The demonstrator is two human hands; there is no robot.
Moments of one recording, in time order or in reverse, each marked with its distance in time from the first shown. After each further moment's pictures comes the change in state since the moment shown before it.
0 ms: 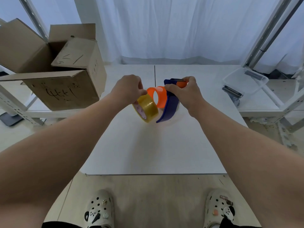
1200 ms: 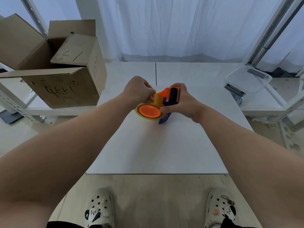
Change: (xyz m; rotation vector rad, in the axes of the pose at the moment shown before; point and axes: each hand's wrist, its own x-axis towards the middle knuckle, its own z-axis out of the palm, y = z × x) left_hand -0.001 0.009 0.019 -0.603 -0.052 -0.162; right_hand 0.002 0.031 -0.003 -0.127 -0.418 -0.017
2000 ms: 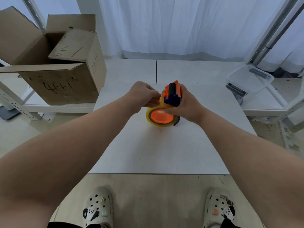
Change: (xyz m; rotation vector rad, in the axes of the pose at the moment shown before) left_hand -0.001 -0.006 0.012 -0.221 -0.121 -0.134; right_hand 0.003 0.015 0.001 -0.159 0.072 -0.098
